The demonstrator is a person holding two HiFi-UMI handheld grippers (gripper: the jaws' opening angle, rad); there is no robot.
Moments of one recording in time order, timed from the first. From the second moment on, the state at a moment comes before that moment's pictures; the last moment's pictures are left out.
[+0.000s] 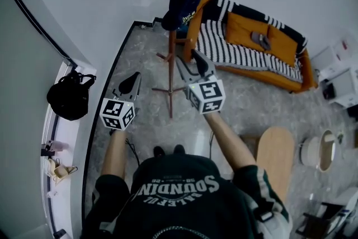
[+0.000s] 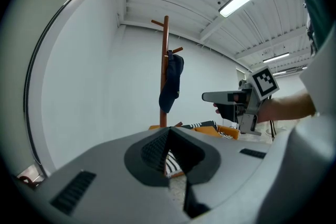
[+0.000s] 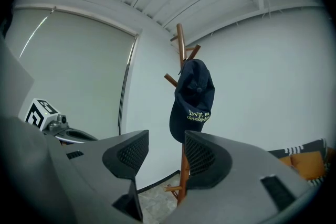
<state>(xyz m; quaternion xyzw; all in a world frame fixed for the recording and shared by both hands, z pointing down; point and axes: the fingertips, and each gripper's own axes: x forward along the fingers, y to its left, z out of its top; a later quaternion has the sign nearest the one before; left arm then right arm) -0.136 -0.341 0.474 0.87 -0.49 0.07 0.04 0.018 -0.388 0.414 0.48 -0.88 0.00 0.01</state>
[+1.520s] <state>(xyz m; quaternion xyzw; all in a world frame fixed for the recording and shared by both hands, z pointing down) -0.268 -0.309 0.510 0.81 -0.58 0.08 0.08 -0.026 -0.537 0.345 0.56 -0.83 -0.05 0.03</state>
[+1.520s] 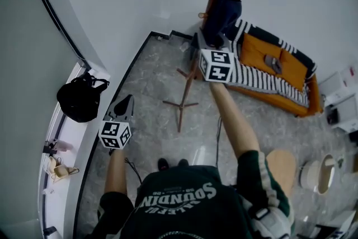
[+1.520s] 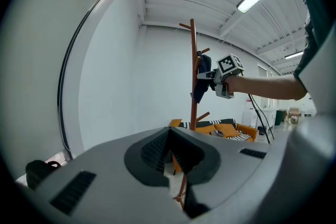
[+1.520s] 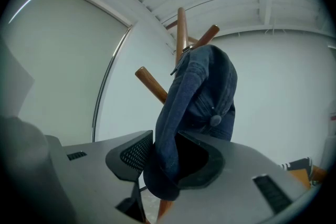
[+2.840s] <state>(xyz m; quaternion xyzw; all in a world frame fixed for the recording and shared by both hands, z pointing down) -0.238 -0.312 0.508 0.83 -0.55 0.08 0.07 0.008 -0.491 0.299 0.57 -0.80 -0.17 0.05</state>
